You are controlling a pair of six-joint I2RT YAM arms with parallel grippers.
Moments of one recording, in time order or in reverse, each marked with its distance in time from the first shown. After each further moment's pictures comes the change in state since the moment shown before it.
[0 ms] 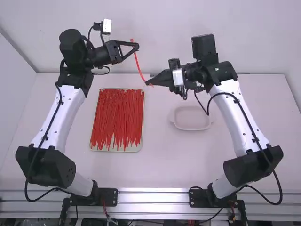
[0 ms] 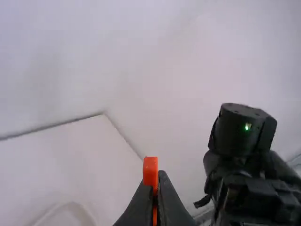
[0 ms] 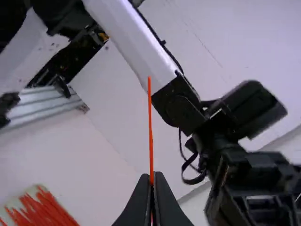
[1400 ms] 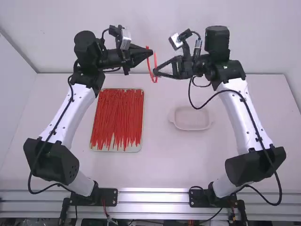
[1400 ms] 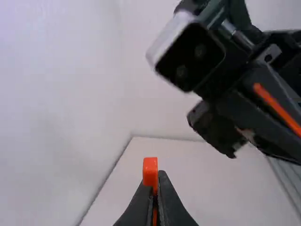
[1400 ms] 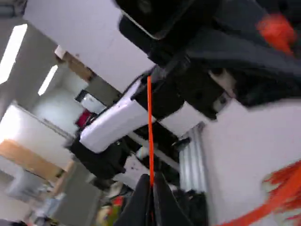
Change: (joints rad) left arm -0.090 0.049 0.000 0.111 0.092 0.740; right arm -0.078 0.000 0.002 0.143 0.019 1.849
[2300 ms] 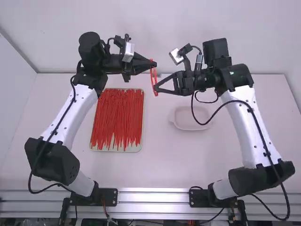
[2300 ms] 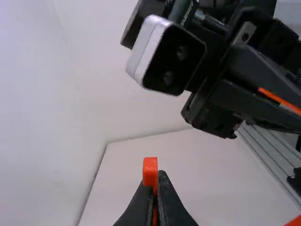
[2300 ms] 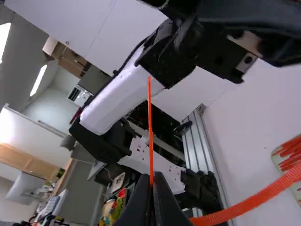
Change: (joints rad) left arm -0.041 0.000 -0.011 -0.039 0.201 0.209; right arm 0.034 -0.099 0.000 -0.409 0.074 -0.333
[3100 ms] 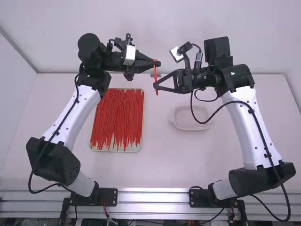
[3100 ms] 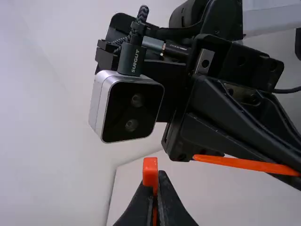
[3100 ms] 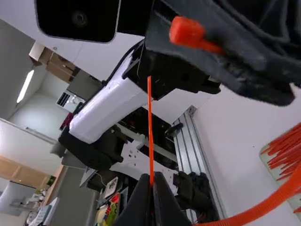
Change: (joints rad) left arm -0.022 0.000 -0.001 0.239 0.022 -0.058; right arm 0.000 -0.002 0.000 0.076 0.054 0.085
